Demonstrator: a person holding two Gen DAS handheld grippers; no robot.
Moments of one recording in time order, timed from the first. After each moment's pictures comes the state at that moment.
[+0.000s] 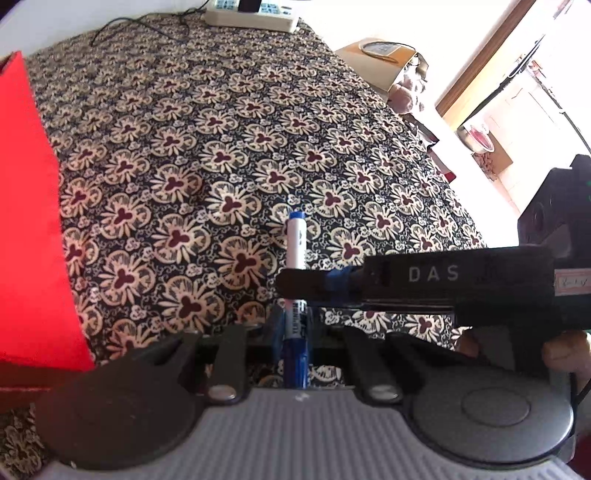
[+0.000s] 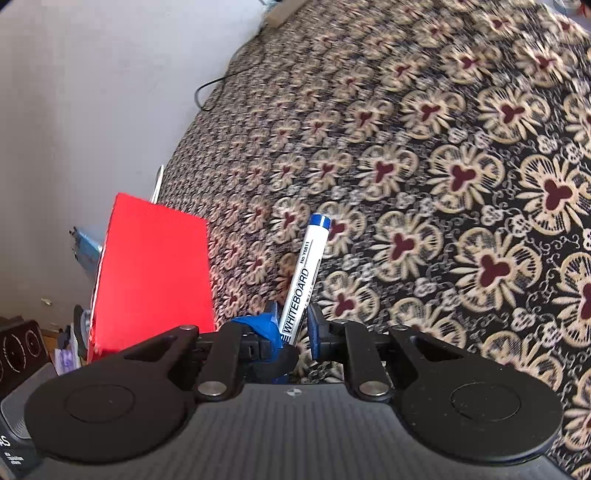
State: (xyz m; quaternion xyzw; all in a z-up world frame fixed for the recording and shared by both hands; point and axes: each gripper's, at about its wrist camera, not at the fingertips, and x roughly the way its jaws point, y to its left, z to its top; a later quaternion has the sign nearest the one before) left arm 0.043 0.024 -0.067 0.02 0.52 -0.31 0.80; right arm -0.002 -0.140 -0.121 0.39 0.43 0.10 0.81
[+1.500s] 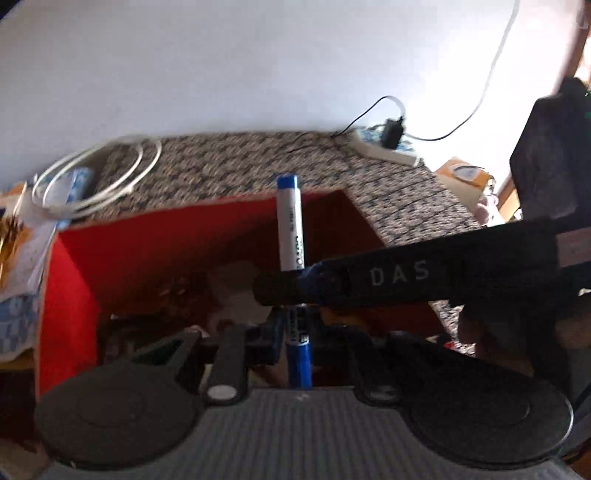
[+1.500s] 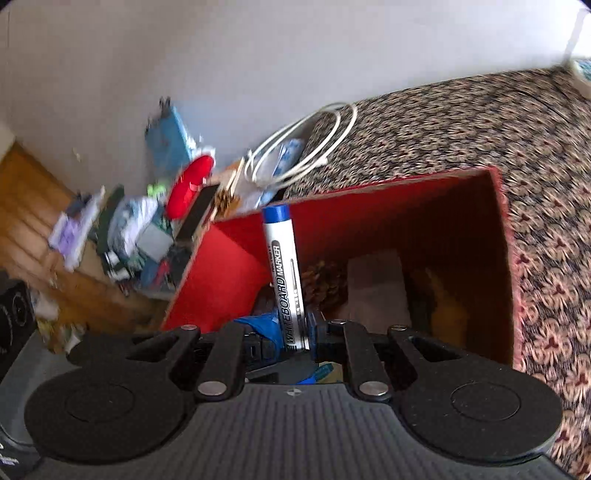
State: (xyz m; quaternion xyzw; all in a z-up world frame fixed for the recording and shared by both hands) left arm 0.077 0.270 0.024 -0.02 0.41 -0.22 0.89; right arm 0.109 0.143 -0.015 0.15 0.43 0.26 0.85
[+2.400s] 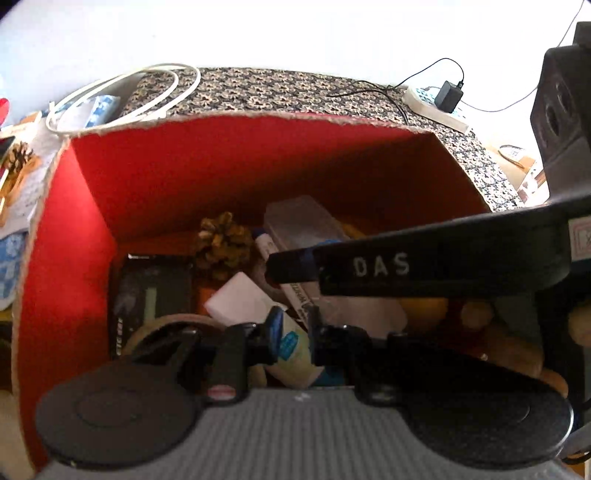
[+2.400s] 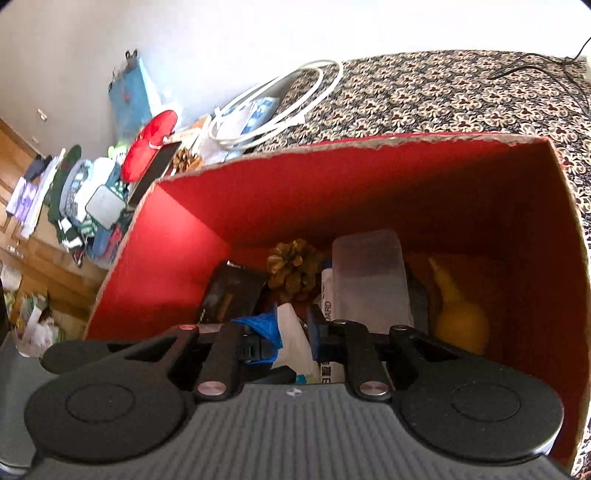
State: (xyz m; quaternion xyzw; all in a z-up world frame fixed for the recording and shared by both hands) left arm 0.105 0.299 -0.032 -0.03 0.48 -0.18 0.86; right arm 0.128 0.166 -0.045 0.12 0.47 0.22 0.85
